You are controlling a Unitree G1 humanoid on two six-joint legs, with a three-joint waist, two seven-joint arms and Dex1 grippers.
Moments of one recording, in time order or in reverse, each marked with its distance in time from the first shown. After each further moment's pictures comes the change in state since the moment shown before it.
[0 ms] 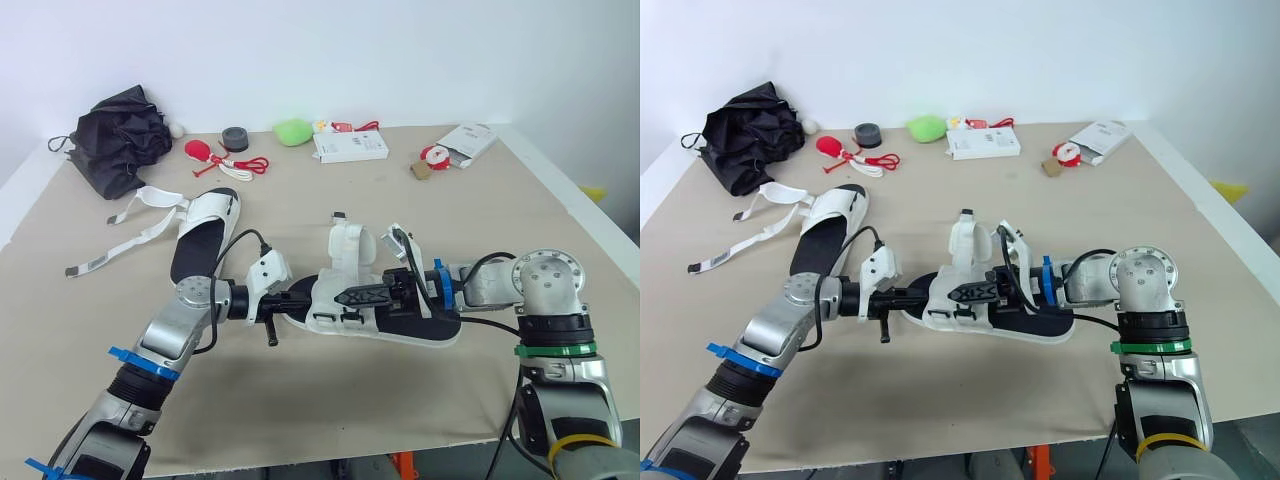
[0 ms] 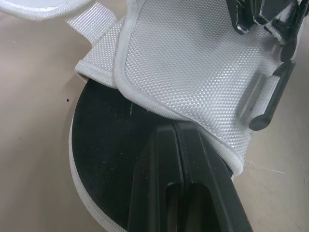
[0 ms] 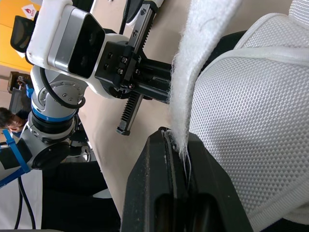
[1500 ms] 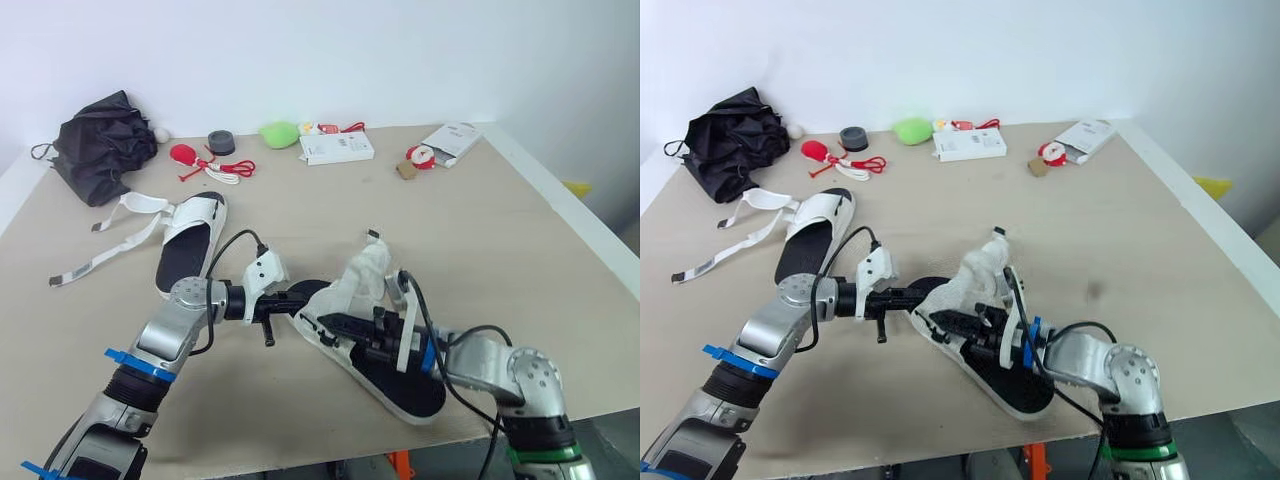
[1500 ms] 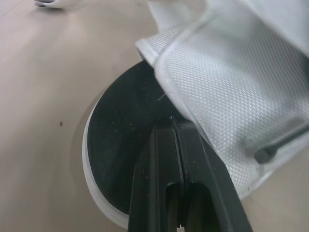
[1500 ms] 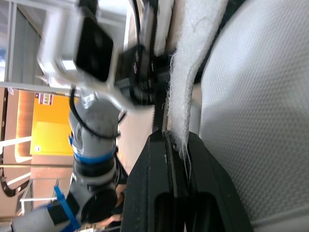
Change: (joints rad) left arm 0.011 0.013 0.000 -0.006 0.003 -0.017 -0.001; right arm 0.545 0.122 0.077 -0.365 0.584 -0.501 -0.560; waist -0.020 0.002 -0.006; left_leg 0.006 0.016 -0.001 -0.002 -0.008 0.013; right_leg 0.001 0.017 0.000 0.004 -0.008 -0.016
